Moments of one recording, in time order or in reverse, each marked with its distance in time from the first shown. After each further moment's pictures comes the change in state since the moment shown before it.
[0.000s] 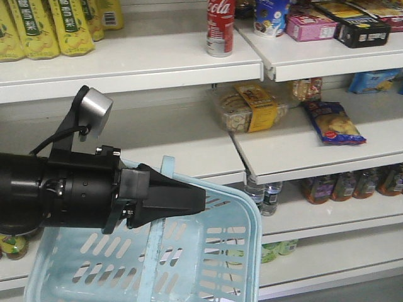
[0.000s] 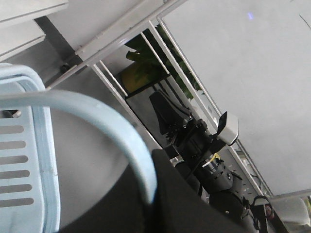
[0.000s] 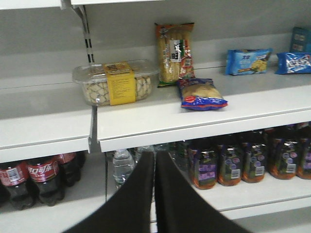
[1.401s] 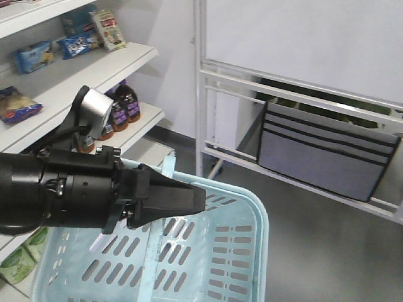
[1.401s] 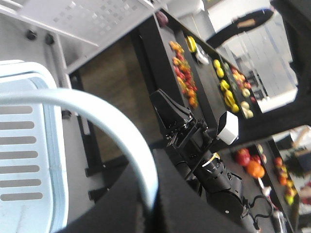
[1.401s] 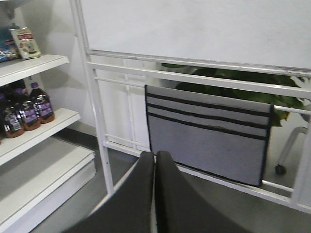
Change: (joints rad) left arm 0.000 0.000 0.000 0.000 0.002 0.000; right arm 0.000 0.000 0.000 0.000 0.000 0.000
